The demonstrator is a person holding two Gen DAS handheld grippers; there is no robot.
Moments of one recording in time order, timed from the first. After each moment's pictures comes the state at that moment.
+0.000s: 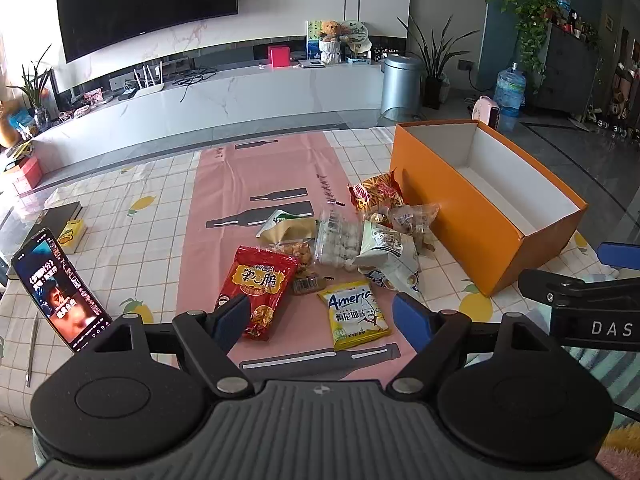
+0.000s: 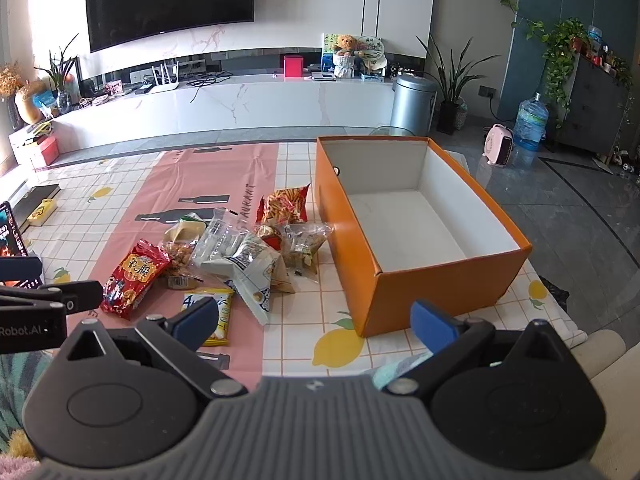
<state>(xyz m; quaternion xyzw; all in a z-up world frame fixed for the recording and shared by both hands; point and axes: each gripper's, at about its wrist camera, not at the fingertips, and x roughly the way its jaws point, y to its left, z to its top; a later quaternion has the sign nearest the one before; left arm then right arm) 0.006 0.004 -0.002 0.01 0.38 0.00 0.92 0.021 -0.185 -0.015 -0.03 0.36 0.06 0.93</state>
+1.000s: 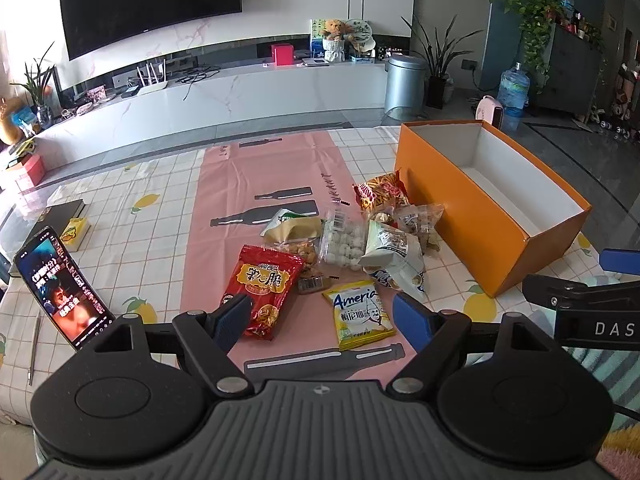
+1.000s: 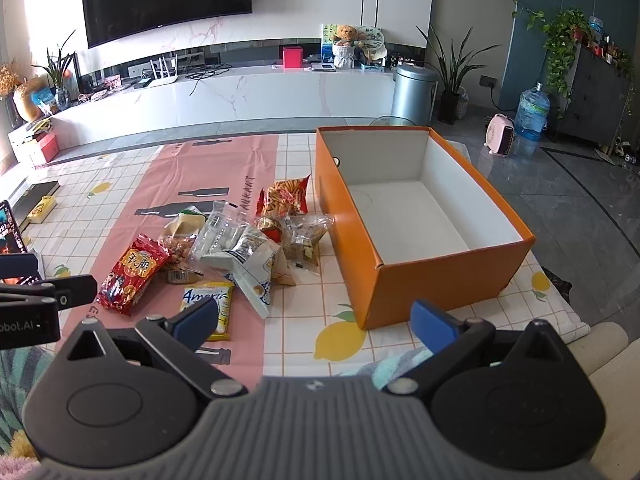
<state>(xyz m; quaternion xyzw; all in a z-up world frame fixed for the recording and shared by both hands) 0.006 0.007 0.000 0.01 0.38 0.00 0.92 0.027 -0.184 -0.017 -0.02 0.38 0.06 0.92</state>
